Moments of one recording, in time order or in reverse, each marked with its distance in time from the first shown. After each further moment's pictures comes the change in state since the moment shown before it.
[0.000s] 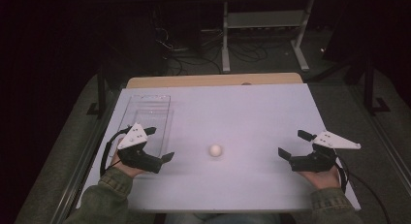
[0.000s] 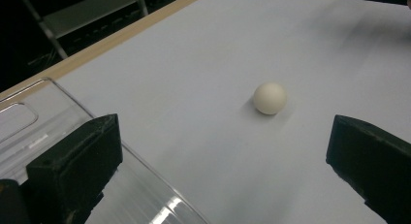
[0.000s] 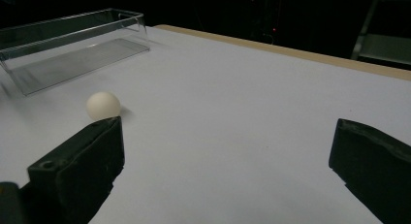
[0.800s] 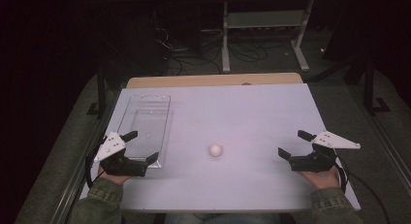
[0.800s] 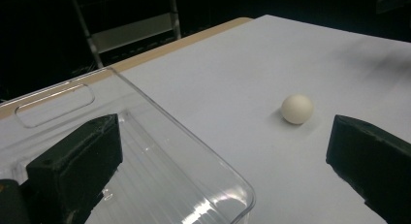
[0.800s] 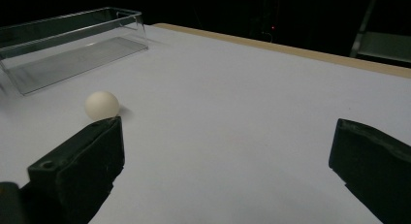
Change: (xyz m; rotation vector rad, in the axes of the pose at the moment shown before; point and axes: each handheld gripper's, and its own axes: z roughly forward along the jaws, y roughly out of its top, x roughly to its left) left arm 0.005 -0.033 -0.033 -0.143 0.119 -0.090; right arm 0.000 0.000 0.000 0.006 -0.006 0.002
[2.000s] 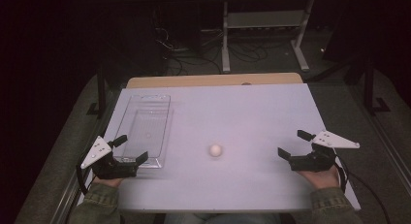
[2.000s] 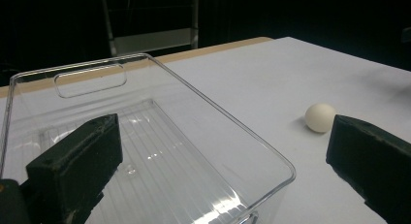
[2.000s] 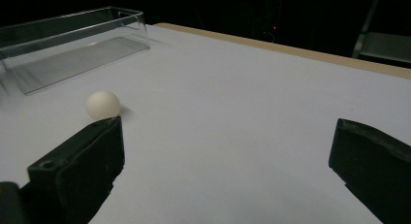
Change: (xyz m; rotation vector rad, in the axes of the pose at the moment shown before) left arm 0.021 -0.039 -0.015 -0.106 0.075 -0.132; right arm 0.000 0.001 0.001 0.000 0.007 -0.002
